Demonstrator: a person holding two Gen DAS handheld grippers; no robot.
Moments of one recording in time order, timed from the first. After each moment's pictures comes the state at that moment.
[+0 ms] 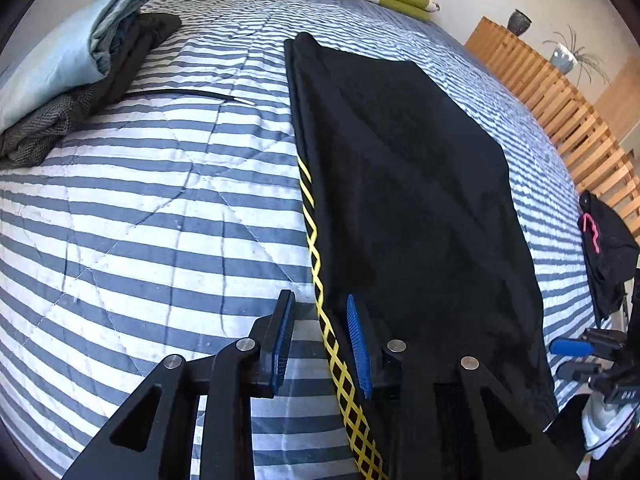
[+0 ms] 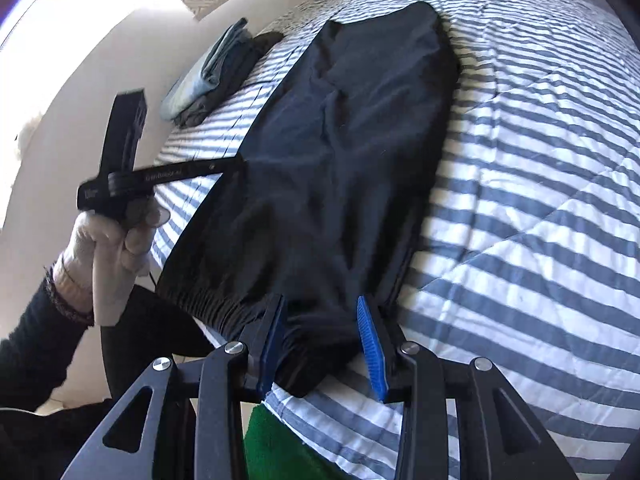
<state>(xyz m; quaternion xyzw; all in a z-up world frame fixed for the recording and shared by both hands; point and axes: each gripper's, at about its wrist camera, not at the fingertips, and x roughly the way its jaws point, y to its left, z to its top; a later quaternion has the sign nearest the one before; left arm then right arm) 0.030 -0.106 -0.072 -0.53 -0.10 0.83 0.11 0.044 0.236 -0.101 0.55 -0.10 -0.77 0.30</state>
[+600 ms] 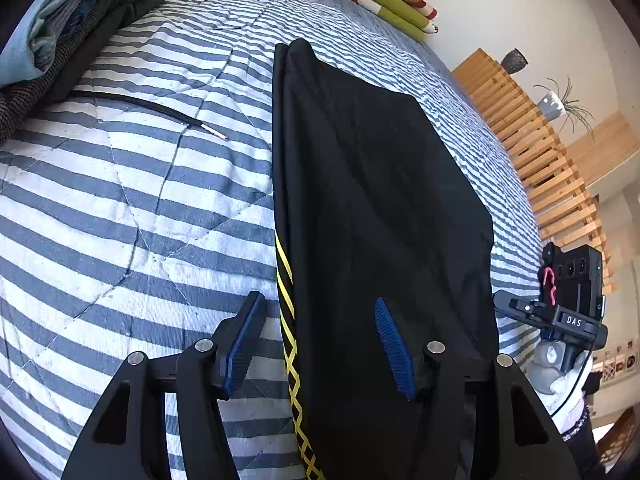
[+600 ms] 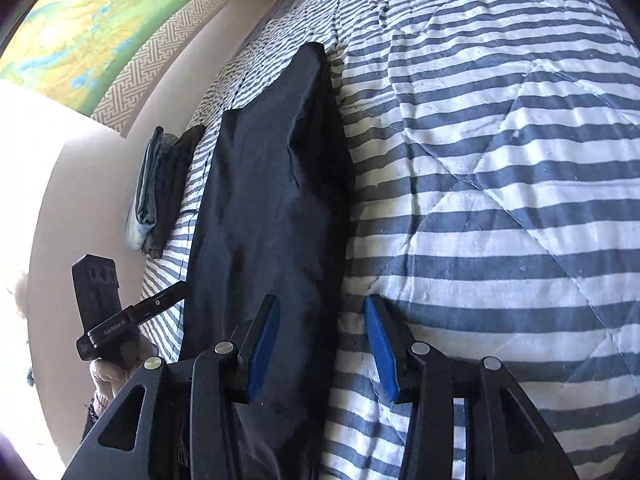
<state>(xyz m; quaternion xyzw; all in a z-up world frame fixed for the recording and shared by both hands) -0.033 -0.117 -0.081 -0.53 -0.19 0.81 0.17 -0.088 0.280 -0.129 0.55 -0.25 -0.76 0.24</state>
